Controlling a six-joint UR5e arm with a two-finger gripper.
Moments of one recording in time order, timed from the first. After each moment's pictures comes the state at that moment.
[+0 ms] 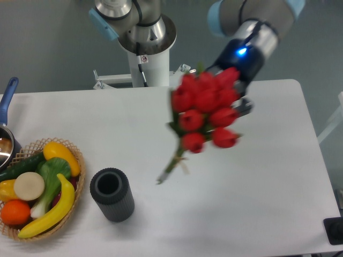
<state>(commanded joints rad) 2.88 -1.77 -1.61 -0.65 0.38 0.88</state>
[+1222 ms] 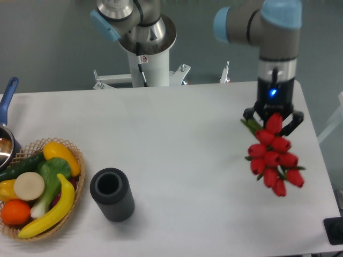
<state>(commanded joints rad) 2.70 -1.87 -1.65 -0.79 1.43 1.04</state>
